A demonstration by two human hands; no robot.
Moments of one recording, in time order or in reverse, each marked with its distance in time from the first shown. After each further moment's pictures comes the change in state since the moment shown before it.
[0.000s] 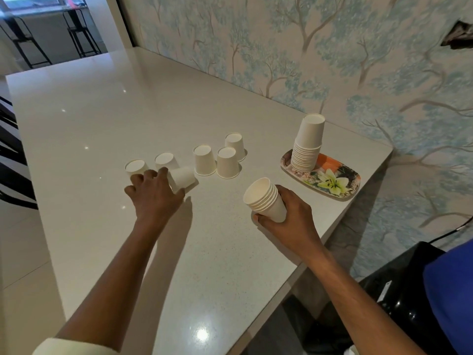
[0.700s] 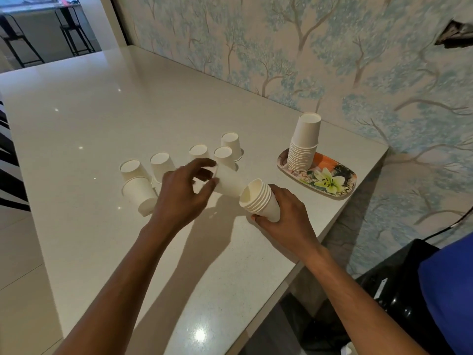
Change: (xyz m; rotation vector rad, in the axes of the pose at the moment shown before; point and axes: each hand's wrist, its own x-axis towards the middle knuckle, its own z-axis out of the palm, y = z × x) left_hand -0.042 0.057 -0.050 -0.615 0.033 0.446; right_hand 0.004 0.008 0.002 -0.122 -0.041 -0.042
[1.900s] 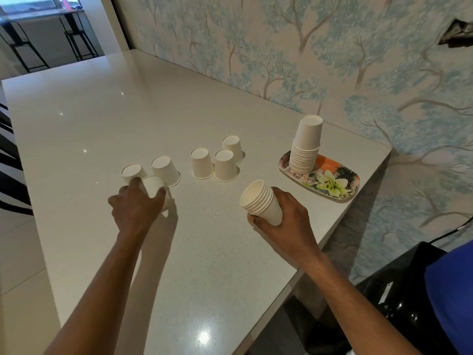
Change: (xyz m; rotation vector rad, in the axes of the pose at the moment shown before) left_hand 0.001 -0.106 -0.013 0.378 0.082 -0.703; right_hand -0.002 -0.004 0.003 0.090 0.057 0.038
